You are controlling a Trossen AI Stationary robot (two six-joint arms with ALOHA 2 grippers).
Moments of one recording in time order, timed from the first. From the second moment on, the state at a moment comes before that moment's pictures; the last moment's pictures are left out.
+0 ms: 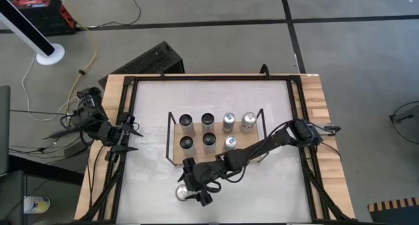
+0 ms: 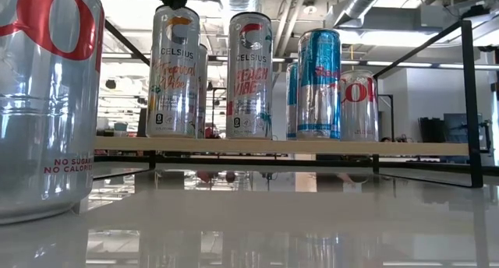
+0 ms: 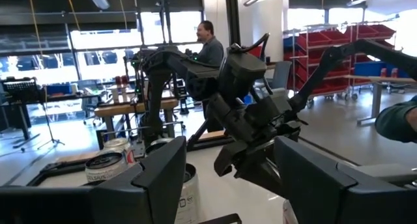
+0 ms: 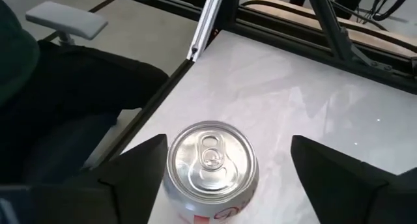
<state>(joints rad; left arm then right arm) -0.99 0.00 0.29 0.06 -0.74 0.28 0.38 2.15 1.75 -0.11 -0.05 -0.08</state>
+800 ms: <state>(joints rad) -0.99 0.00 0.29 0.01 -0.74 0.24 0.39 2.21 1.74 -0.07 -0.06 -0.16</state>
